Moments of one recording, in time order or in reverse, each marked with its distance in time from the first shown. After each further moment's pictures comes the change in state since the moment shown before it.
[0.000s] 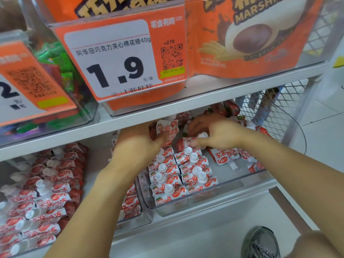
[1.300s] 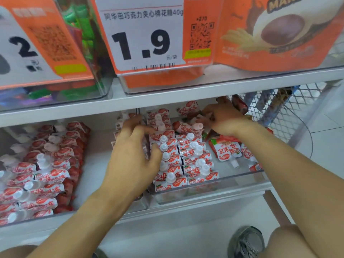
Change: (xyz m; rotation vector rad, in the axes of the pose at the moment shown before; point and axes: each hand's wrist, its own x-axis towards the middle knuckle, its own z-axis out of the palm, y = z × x) left_hand -0.063 -0.015 0.002 -0.080 0.135 -0.054; right_hand 0.032 0.011 -0.006 -0.368 0.120 0.187
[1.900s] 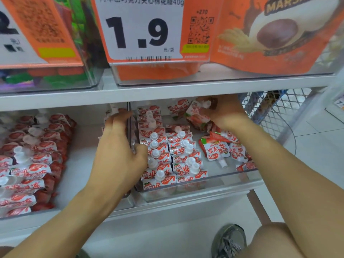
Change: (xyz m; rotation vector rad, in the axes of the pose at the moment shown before) left_hand -0.002 0.004 0.002 -0.101 0.059 -0.133; right_hand -0.007 0.004 -0.009 0.234 0.328 -0.002
